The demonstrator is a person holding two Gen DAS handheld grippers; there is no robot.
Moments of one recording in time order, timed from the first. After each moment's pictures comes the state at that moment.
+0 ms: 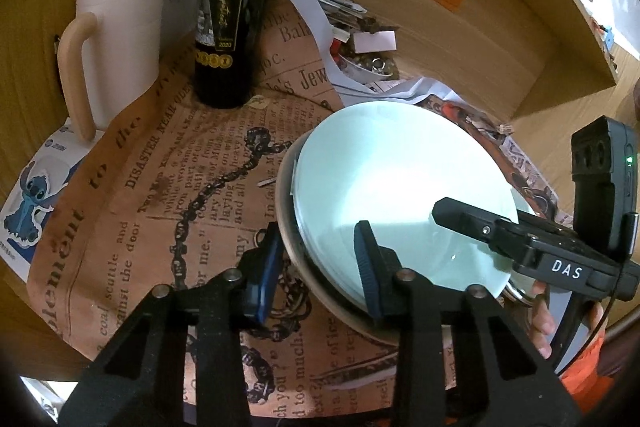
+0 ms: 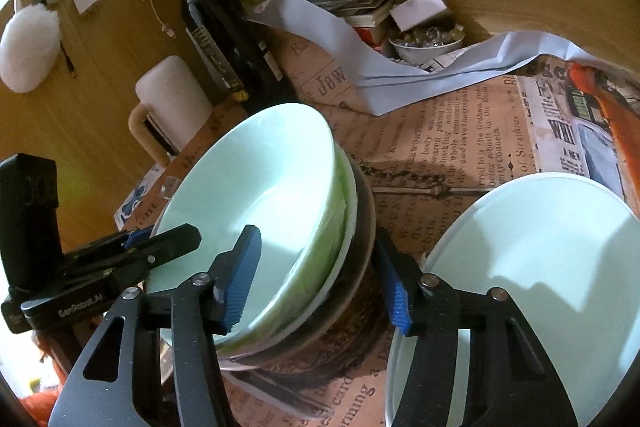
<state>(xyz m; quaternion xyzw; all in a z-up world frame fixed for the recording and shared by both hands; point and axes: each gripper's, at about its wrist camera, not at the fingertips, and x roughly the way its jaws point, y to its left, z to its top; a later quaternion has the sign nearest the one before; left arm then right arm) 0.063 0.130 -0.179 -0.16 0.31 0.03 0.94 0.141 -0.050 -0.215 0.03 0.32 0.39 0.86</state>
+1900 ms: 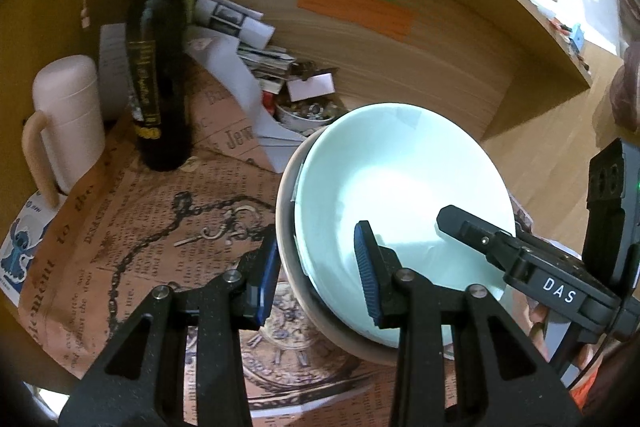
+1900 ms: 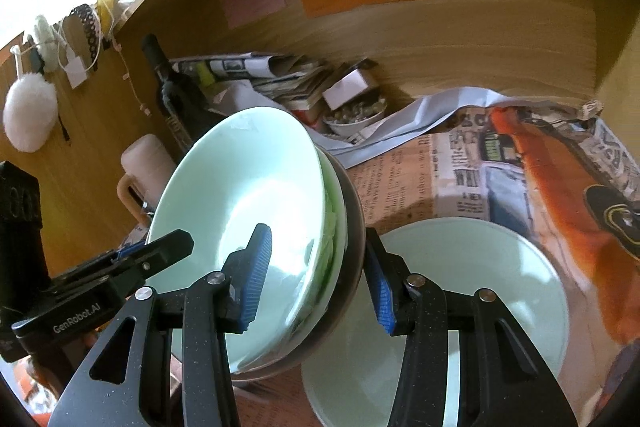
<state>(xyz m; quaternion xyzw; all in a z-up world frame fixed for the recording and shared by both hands) 0.081 0.062 -0.127 -0.13 0.26 0.01 0.96 0.126 -0.125 -0.178 0.07 0.24 0.32 0.91</state>
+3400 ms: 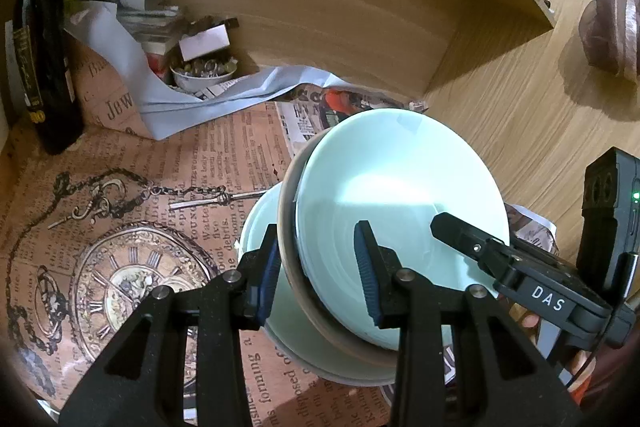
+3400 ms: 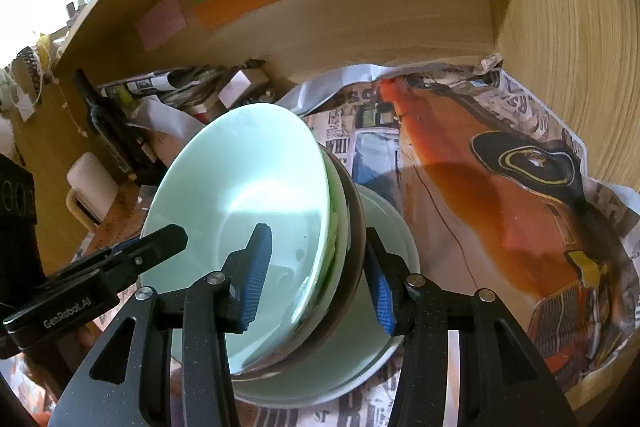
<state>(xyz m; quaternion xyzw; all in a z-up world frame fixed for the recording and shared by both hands) 0.125 -0.016 -0.144 -0.12 0.31 -0.08 0.94 0.127 -0.221 -0.205 0.11 0.27 0.23 0.93</state>
